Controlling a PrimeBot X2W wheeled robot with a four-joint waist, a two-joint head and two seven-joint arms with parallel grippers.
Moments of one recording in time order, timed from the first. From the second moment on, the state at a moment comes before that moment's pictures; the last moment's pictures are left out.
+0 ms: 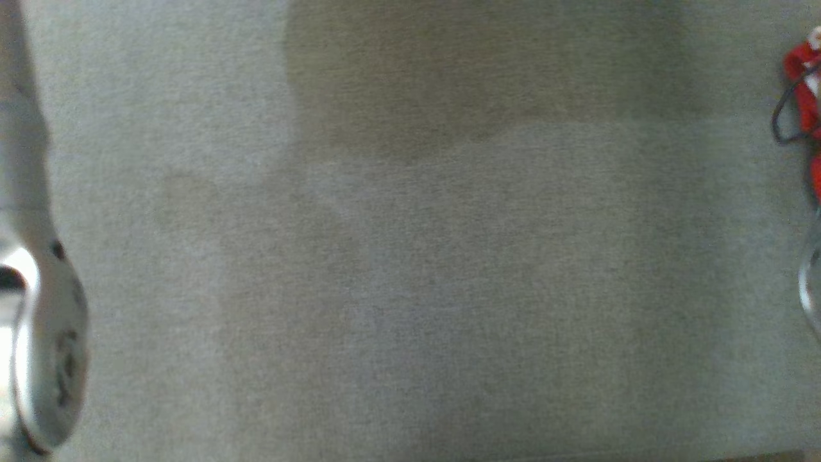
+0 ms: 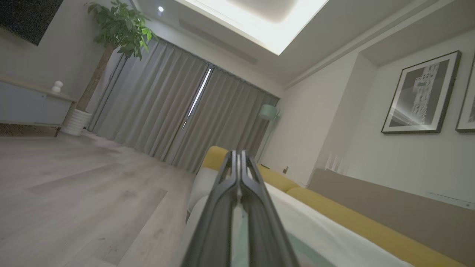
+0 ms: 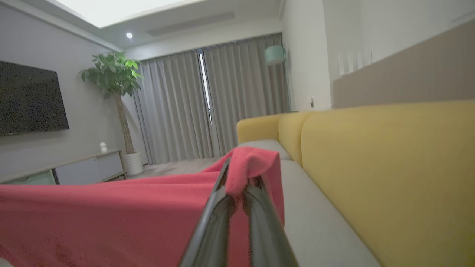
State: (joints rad) left arm -1.37 0.21 -0.06 0.65 -0.66 -0.09 -0.20; right arm -1.37 -0.17 0.03 0.82 0.26 0.13 -0.22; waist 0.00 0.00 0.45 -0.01
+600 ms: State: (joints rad) left arm -0.74 0.18 -0.18 0.65 -0.72 -0.13 -0.25; right arm -0.96 -0.26 0.40 1.01 0.40 0.13 -0.09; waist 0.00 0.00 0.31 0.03
